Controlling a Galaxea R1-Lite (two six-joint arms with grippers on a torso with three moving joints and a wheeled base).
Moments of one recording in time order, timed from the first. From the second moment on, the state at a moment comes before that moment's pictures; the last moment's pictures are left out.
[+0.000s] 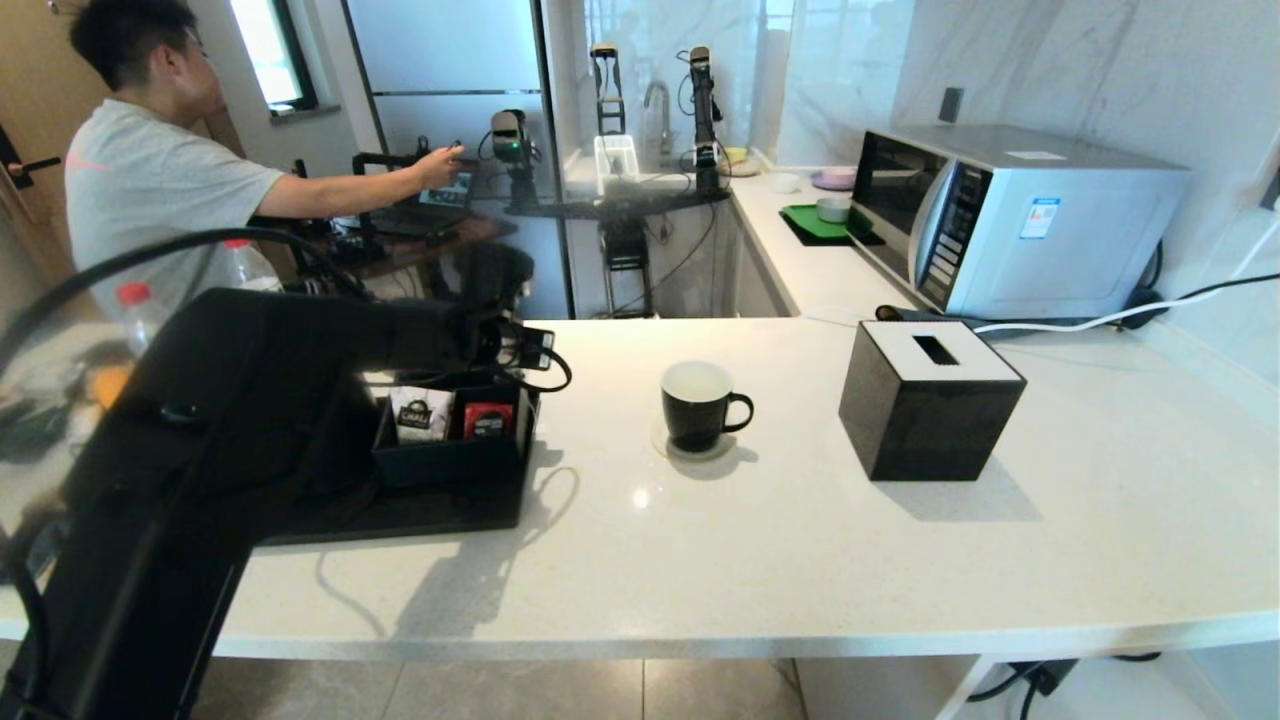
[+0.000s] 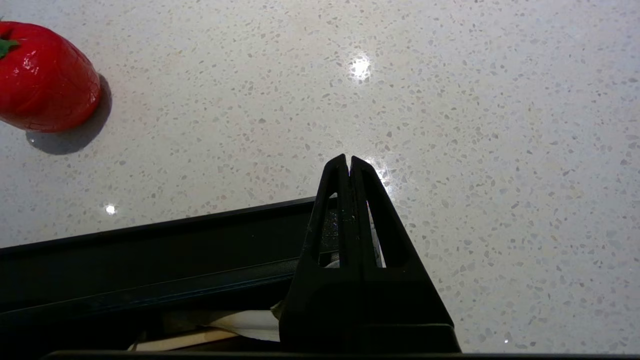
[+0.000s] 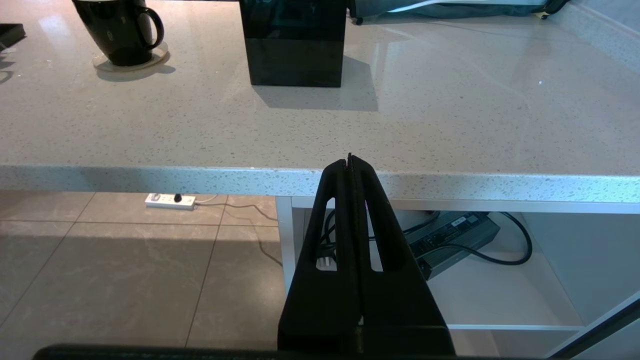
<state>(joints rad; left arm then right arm) -0.26 2.44 -1.96 0.06 0.24 -0.02 0.00 0.00 0.00 0.00 0.00 -0.03</state>
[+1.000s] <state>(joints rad) -0.25 2.38 -1.96 0.06 0.25 -0.02 0.00 0.00 0.00 0.00 0.00 -0.03</state>
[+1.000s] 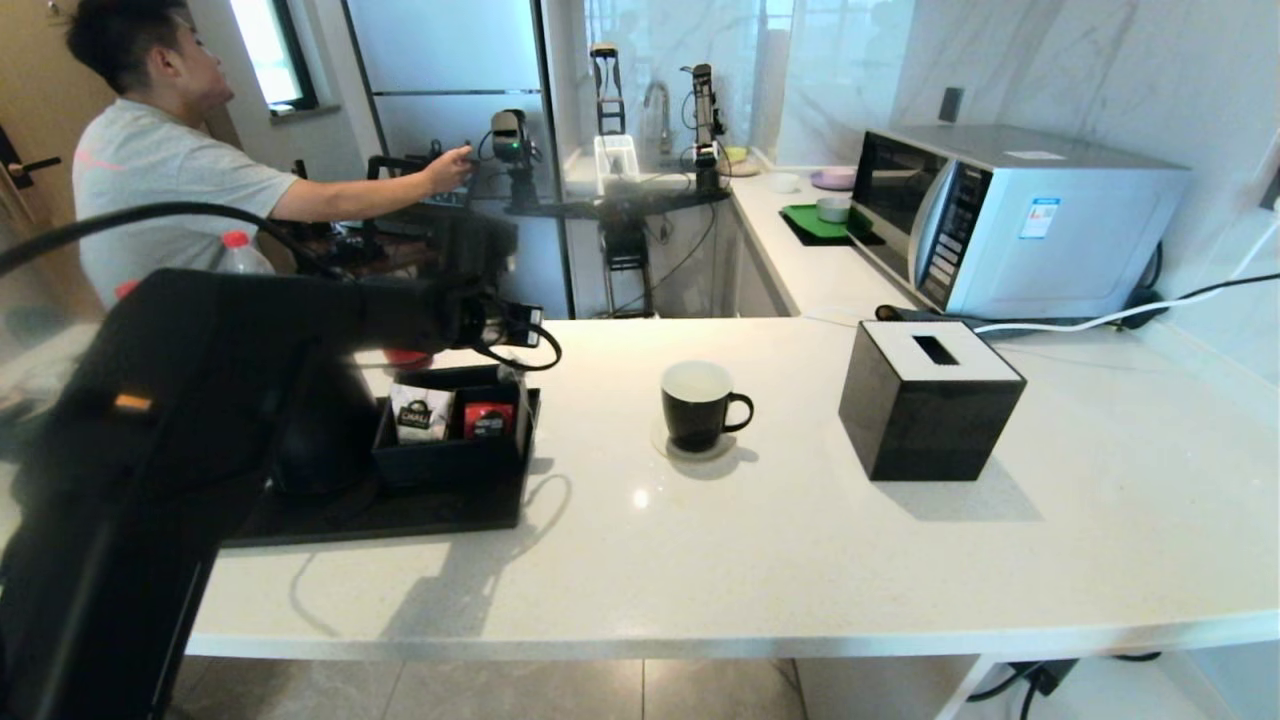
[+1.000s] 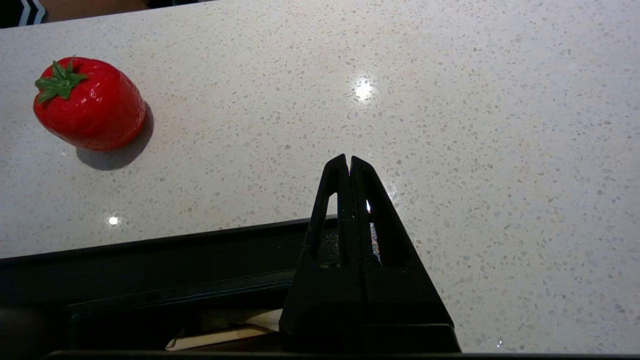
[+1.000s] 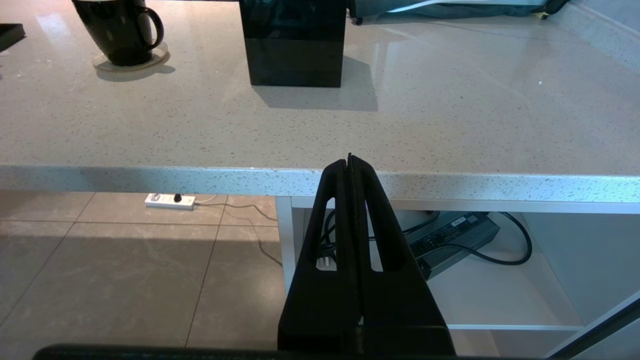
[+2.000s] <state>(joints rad) -0.26 2.33 -1.94 0.10 0.24 -0.02 0.00 0.00 0.00 0.00 0.00 -0.03</state>
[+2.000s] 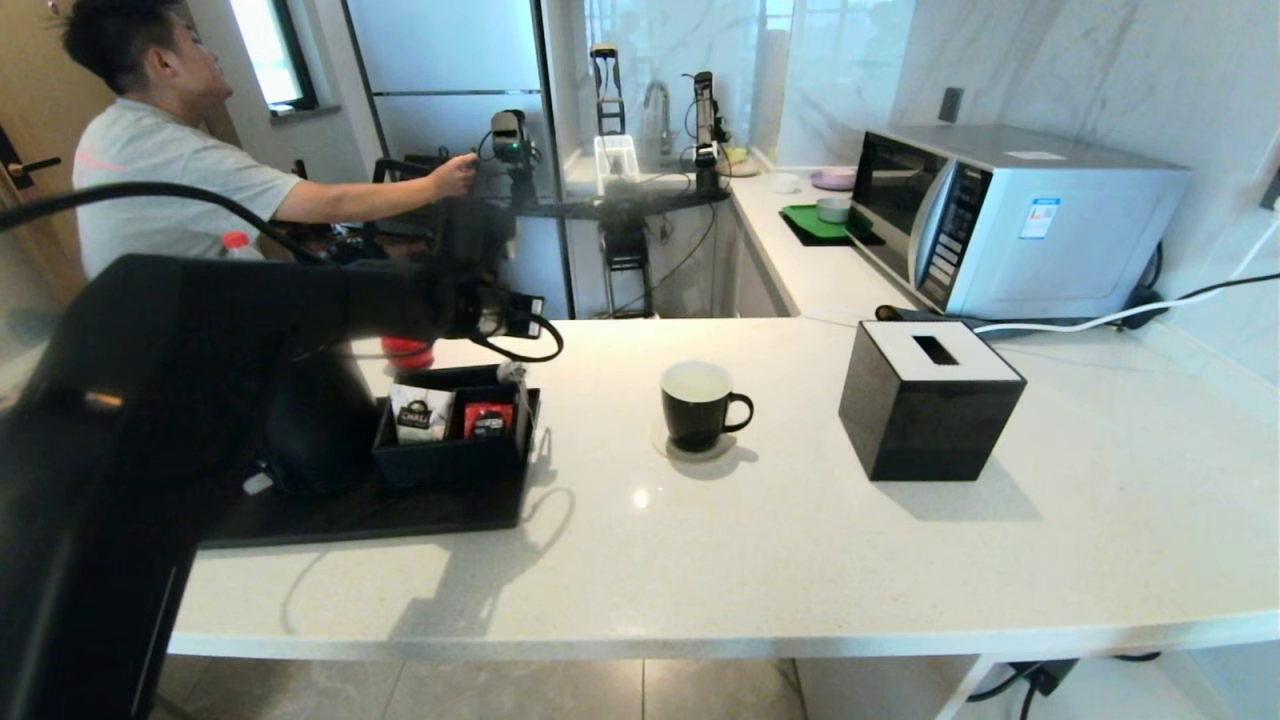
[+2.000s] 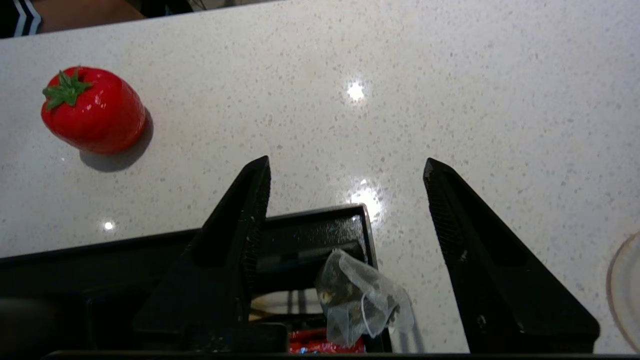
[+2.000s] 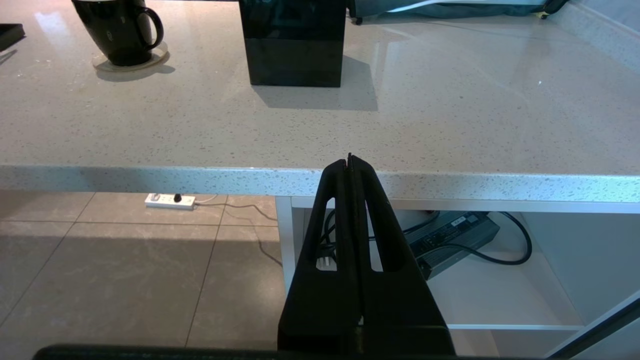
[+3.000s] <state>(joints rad) -0.26 2.33 -1.95 0.27 0.13 -0.02 0.00 0.00 0.00 0.00 0.00 -0.03</state>
